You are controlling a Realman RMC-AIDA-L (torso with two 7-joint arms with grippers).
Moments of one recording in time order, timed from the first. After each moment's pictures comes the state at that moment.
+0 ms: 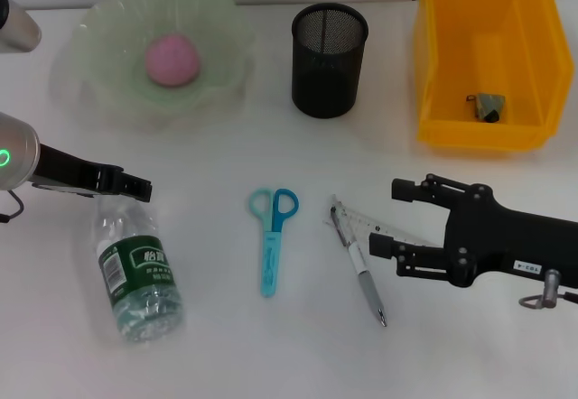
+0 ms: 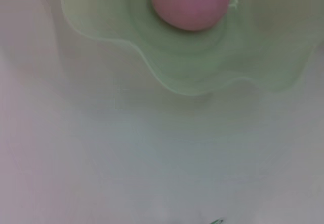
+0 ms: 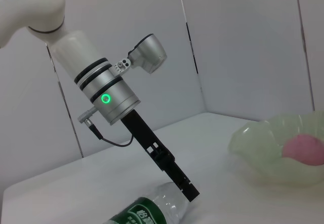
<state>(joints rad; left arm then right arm) -0.44 -2.07 1.29 1.29 2.62 1.36 -2.88 0.08 2.08 -1.36 -0.96 -1.43 -1.39 1.33</state>
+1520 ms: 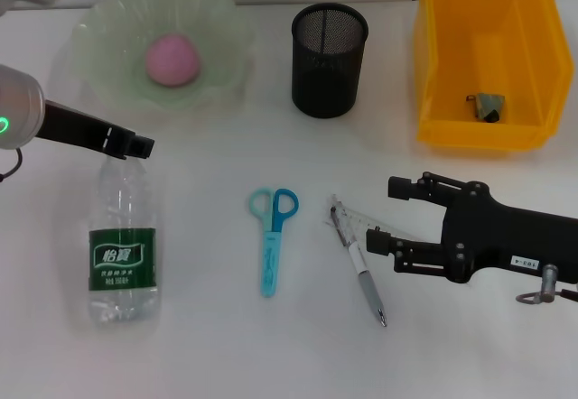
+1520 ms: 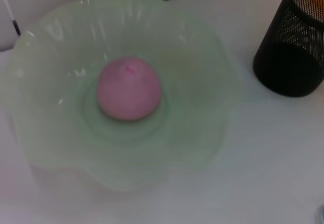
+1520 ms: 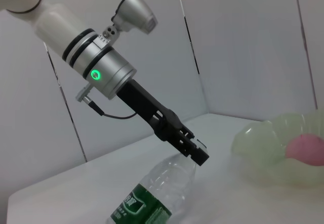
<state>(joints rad) -0.40 -2.07 1.38 1.54 2.63 1.39 -2.78 0.10 2.08 -1.35 -0.95 -1.43 -1.40 1.36</state>
